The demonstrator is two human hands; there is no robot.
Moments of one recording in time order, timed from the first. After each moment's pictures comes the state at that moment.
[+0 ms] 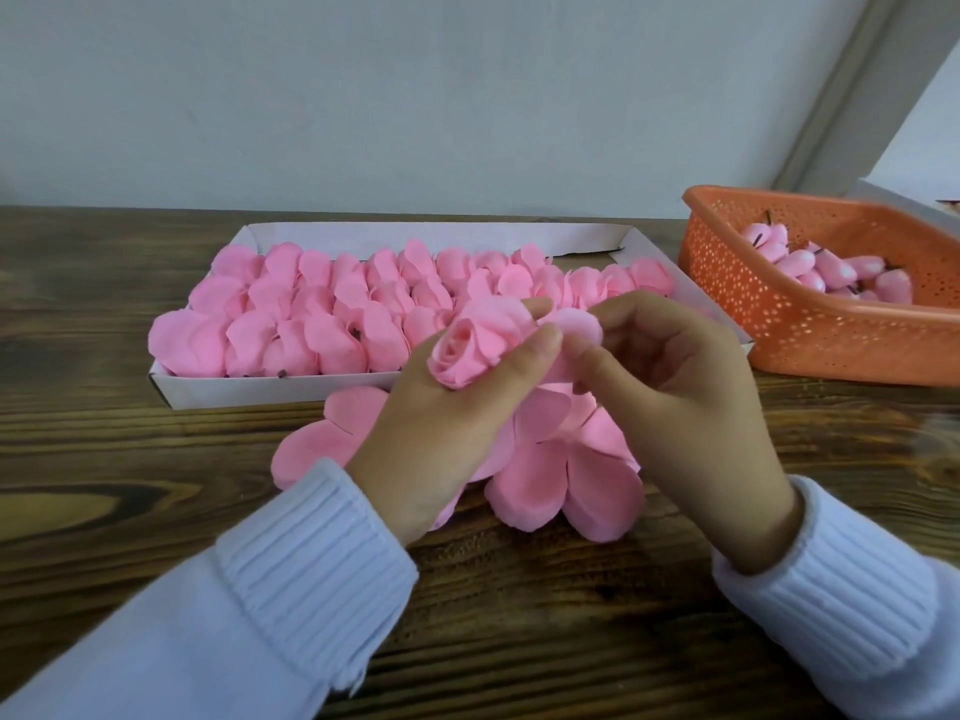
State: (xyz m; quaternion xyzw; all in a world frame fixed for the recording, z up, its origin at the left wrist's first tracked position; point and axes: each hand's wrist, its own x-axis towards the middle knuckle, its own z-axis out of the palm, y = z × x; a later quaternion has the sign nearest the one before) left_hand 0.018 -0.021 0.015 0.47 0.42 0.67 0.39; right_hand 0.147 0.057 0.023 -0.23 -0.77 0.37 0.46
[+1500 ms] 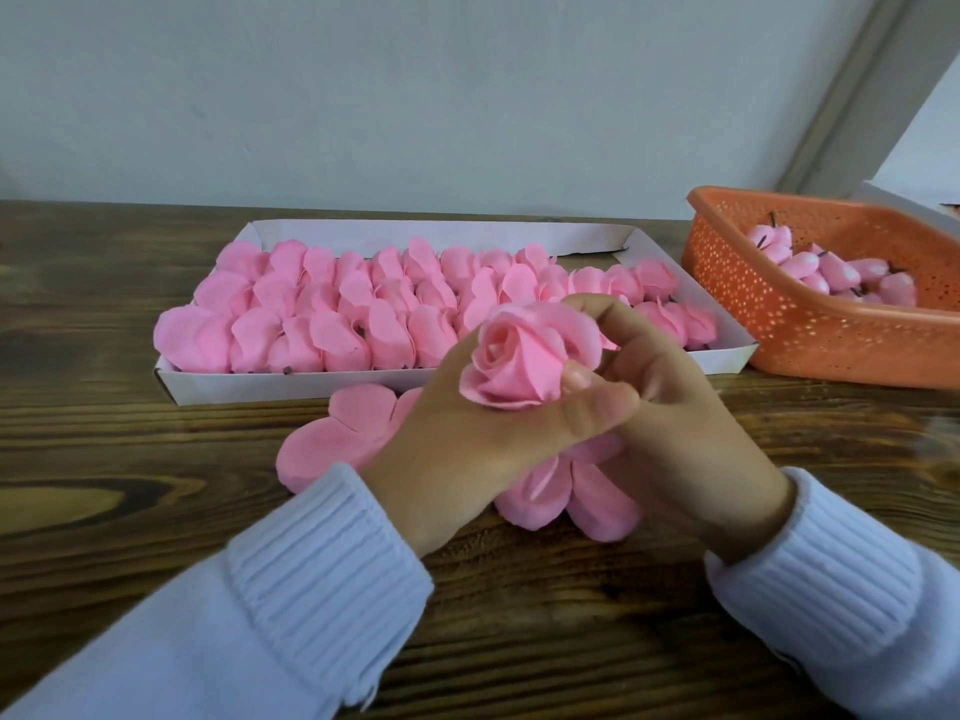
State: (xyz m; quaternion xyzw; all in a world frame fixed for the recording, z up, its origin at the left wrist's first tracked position) left_hand 0.019 -0.020 0.016 0.56 0.36 0.61 0.44; right_hand 0.140 0.055 0.016 -0.09 -0.62 0.71 0.32
